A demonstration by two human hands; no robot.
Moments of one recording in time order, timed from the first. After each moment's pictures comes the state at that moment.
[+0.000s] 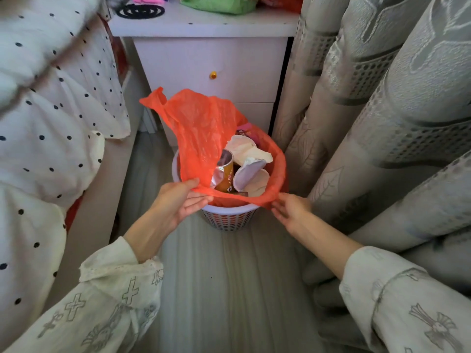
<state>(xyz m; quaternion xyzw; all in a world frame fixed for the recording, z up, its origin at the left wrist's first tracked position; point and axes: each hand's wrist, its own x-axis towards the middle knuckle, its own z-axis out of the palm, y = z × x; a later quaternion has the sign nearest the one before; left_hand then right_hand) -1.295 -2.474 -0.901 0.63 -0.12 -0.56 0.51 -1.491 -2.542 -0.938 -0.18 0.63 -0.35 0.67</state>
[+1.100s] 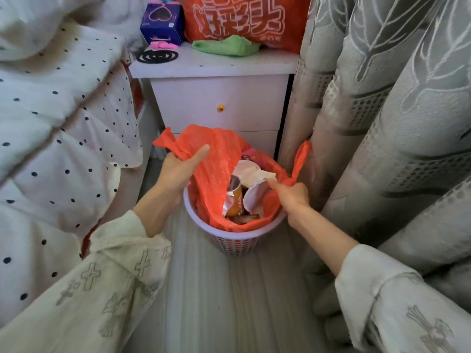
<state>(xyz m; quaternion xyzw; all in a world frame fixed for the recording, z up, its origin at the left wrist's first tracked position) -1.280 -2.522 -0.839 0.66 -0.32 -0.39 0.56 -1.464 -2.590 -0.905 -0.47 0.66 -0.37 0.46</state>
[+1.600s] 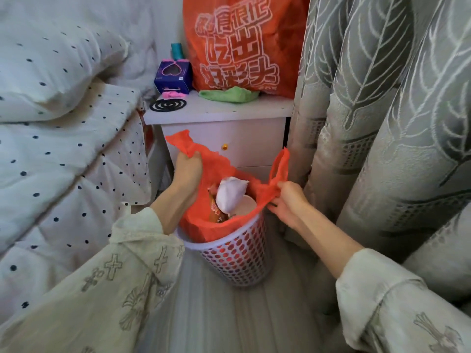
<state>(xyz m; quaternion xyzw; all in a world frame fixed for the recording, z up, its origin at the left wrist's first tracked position) -1.274 -2.577 -0.795 0.59 -0.32 -0.33 0.66 -1.441 -2.613 -0.834 -0.33 0.53 -0.41 0.67</state>
